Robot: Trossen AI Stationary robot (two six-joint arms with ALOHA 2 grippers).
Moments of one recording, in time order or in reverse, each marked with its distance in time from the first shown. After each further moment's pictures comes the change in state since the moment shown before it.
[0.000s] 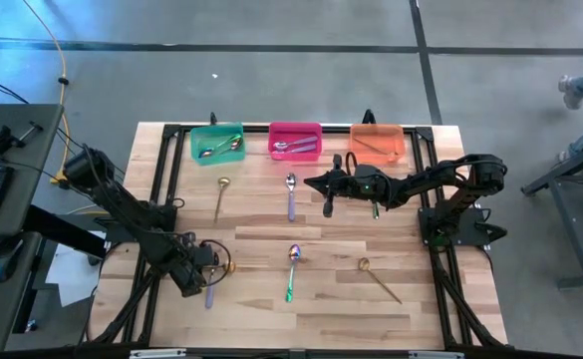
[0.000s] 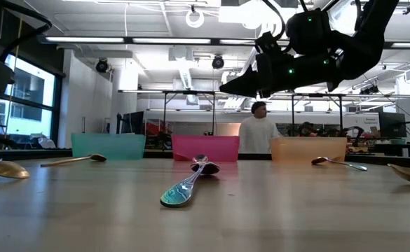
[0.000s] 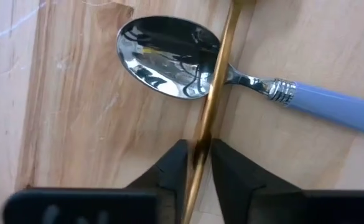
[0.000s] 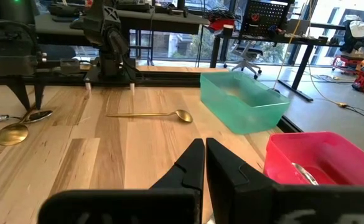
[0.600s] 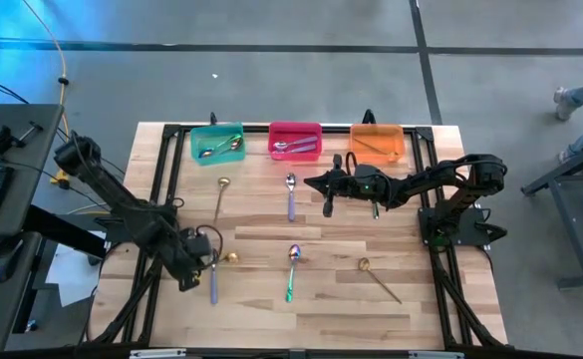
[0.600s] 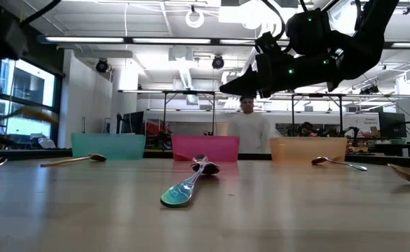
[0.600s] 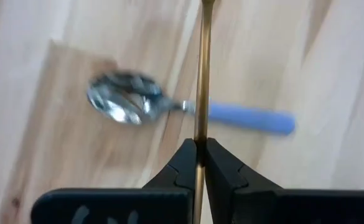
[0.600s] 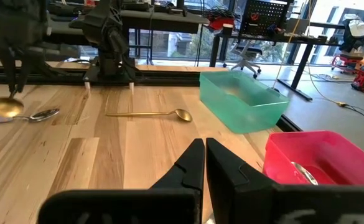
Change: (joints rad) left arm 0.049 -0.313 -0.010 0.006 -0.011 0.002; right arm 0.000 0.000 0.000 -0.003 0.003 0.000
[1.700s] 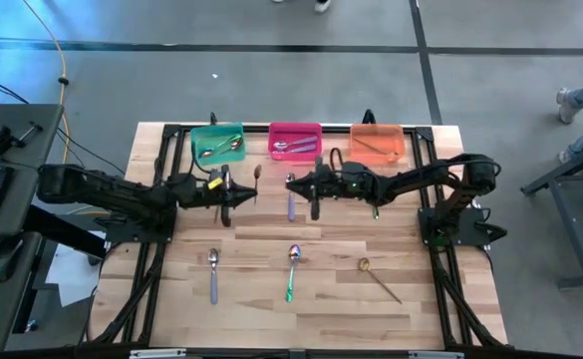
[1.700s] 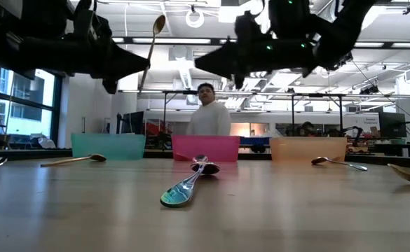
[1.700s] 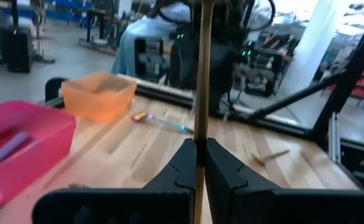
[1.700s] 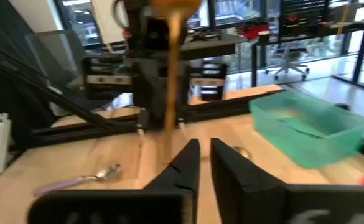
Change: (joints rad) left arm 0.897 0.032 -0.378 1.574 0.151 0.843; right arm 0.046 0.063 0.208 -0.066 -0.112 0.231
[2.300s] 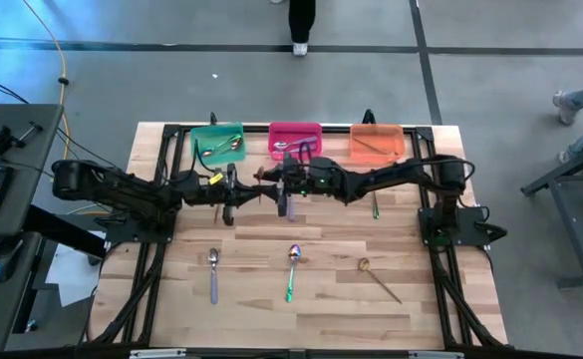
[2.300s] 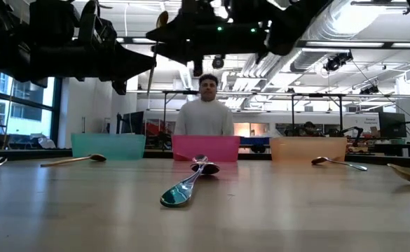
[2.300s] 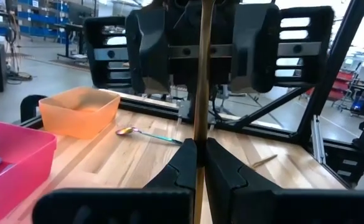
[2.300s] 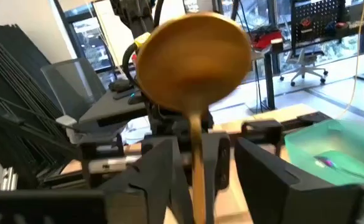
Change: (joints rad) left arm 0.066 0.178 0.003 0.237 0.137 0.023; right arm 0.038 0.226 0.412 -0.125 0.008 0.103
